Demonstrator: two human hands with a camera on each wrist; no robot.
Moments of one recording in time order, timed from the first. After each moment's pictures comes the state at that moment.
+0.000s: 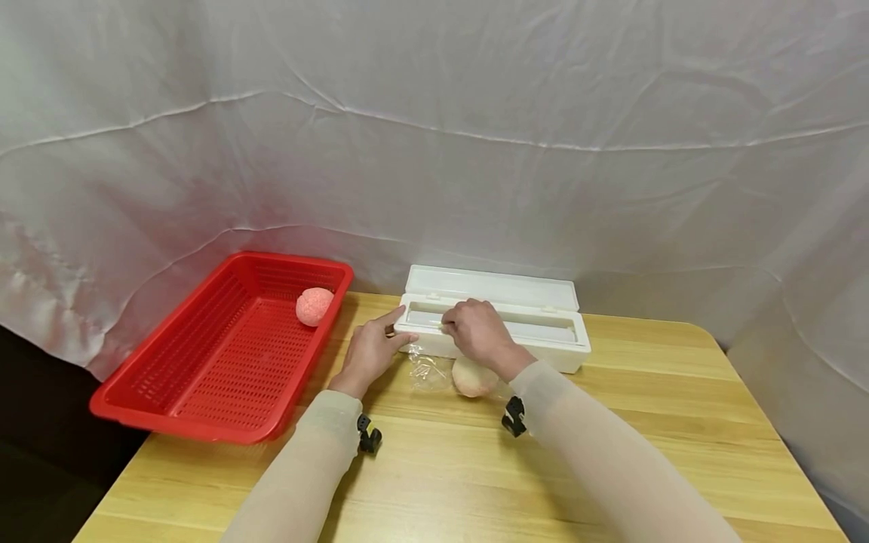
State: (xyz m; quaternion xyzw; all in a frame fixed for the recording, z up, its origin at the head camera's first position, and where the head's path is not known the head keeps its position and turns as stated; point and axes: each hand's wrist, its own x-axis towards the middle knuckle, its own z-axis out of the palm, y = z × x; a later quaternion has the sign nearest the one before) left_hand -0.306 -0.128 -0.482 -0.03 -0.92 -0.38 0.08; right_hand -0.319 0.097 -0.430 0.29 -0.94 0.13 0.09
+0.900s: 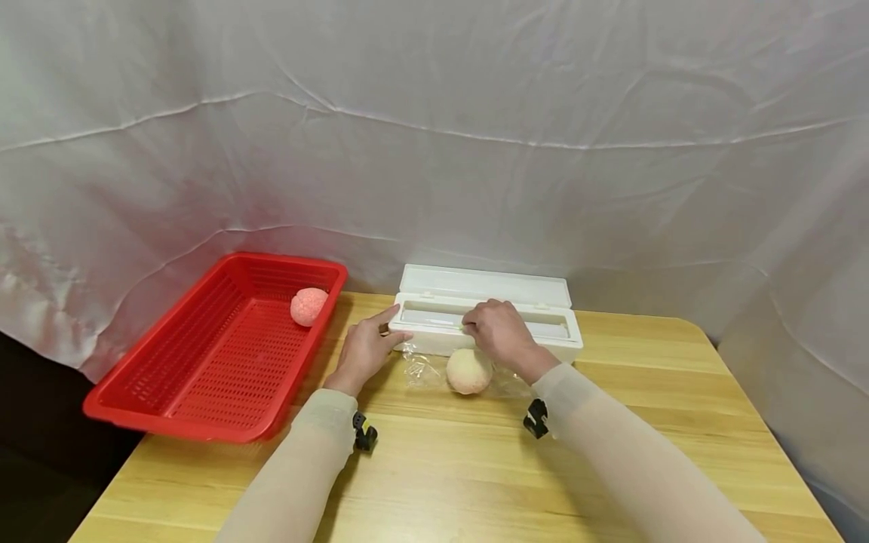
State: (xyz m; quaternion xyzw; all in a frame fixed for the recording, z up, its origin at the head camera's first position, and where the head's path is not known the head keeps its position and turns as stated) left_hand -0.305 -0.128 -0.480 -0.04 -0.91 -0.40 0.06; right_hand -0.309 0.140 -0.429 0.28 -0.95 0.11 0.11
